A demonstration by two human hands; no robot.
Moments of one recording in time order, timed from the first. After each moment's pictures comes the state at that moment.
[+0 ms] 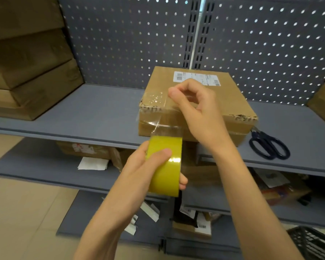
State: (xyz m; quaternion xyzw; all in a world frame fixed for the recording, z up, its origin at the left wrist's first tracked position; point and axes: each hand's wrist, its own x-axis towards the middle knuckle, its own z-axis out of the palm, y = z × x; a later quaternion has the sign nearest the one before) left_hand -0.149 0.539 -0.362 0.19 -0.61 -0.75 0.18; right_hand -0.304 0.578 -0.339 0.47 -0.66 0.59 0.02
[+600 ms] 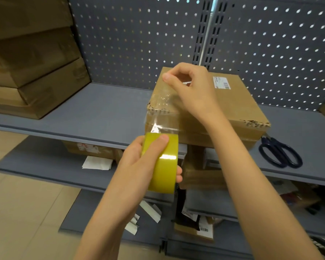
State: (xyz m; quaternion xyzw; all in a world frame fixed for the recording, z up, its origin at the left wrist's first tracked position) left_hand -0.153 0.531 -0.345 0.28 -0.55 -0.75 0.23; right_hand -0.335 0.526 -0.321 0.47 -0.71 0.52 0.04
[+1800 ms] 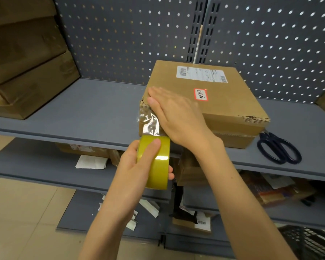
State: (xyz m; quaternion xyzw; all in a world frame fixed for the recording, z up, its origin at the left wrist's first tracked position) left_hand -0.168 0.518 -0.374 0.30 -0.56 -0.74 0.23; right_hand -0.311 0.533 -0.353 0.54 -0.81 0.19 0.10
